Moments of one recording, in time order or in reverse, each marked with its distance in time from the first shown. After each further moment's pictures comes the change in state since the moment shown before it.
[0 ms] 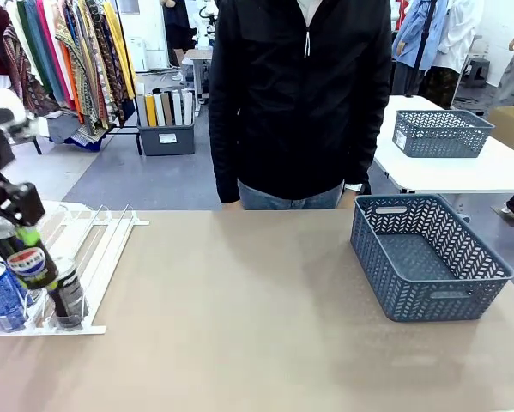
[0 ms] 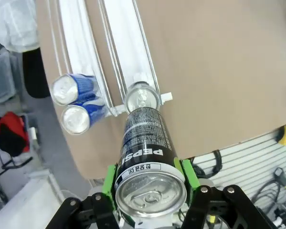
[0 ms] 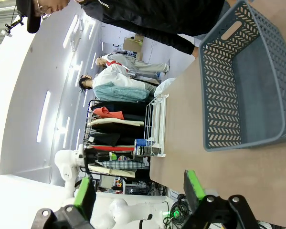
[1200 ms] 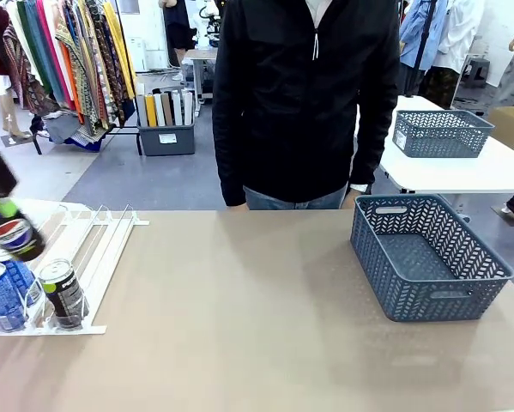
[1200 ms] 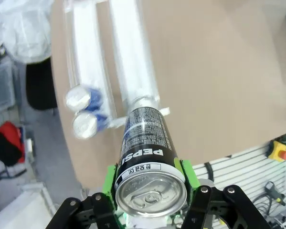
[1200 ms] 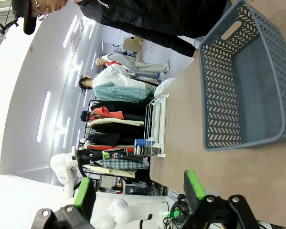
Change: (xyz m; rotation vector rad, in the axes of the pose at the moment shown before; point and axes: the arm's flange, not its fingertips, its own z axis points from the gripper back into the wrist) left arm -0.005 -0.001 0.030 -0.034 -0.118 0.026; right arm 0.000 0.000 0.000 0.000 0.000 0.000
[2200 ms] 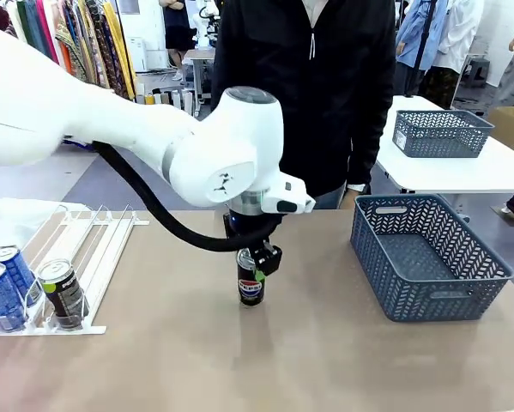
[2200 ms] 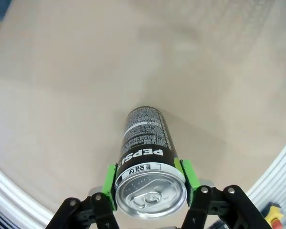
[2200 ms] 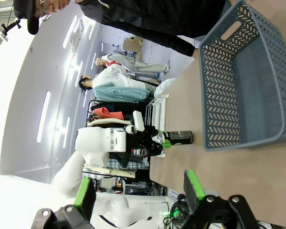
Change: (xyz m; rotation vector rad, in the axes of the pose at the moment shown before) left arm 0.102 -0.337 -0.257 -0.014 0.190 -0.812; right arm 0.000 0.000 0.000 0.000 -0.001 0.000
